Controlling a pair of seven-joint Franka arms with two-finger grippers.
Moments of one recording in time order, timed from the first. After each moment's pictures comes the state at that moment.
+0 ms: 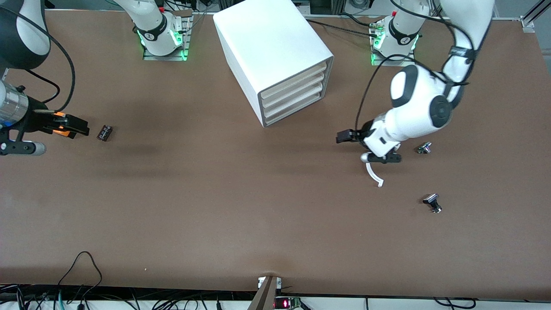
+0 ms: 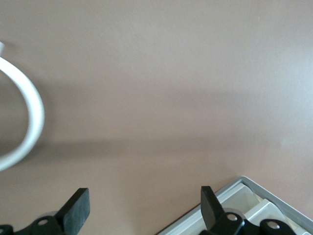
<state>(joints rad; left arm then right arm) -0.04 0.26 -0.28 -1.97 -0.38 2.18 -0.16 0.02 0.19 -0.01 -1.50 -0.05 1.60 0.04</state>
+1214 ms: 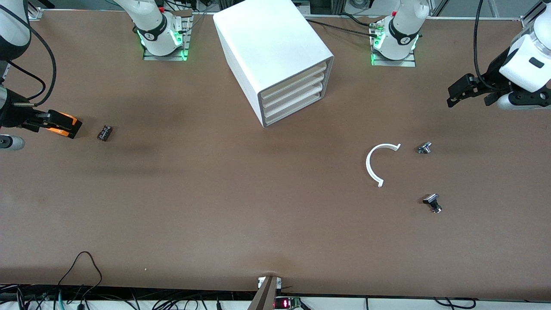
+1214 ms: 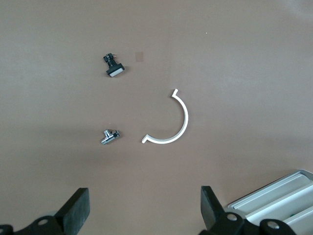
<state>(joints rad) -0.01 -0.04 -0.08 -1.63 -0.04 1.59 -0.16 0.02 0.17 -0.06 -1.51 -0.02 1.62 -0.01</state>
